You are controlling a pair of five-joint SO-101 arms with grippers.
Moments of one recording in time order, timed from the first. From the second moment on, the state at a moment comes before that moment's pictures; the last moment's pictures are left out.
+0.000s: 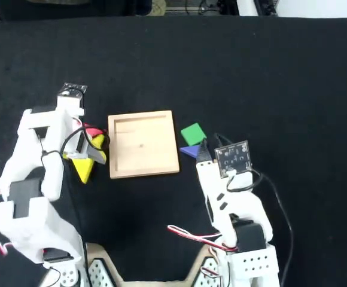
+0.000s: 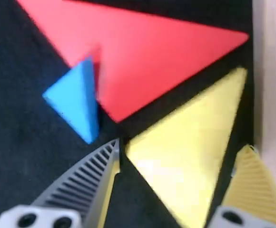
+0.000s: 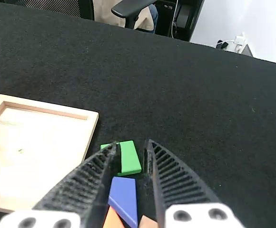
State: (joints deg) left arm -13.7 11.6 23.0 61.7 -18.7; right arm -8.6 -103.8 96.7 37.8 8.7
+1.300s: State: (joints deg) left arm -13.6 16.8 15.8 64.7 -25.8; right arm -8.6 -103.8 96.7 38.5 8.7
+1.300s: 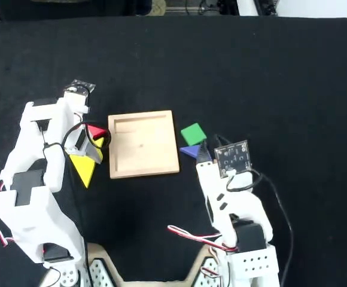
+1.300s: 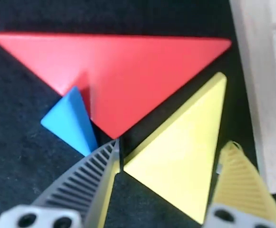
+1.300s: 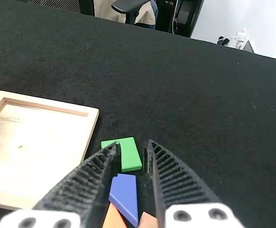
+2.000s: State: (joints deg) left arm -14.8 16.8 16.0 67.2 -20.0; right arm -8.6 -103.8 96.7 38.5 8.7
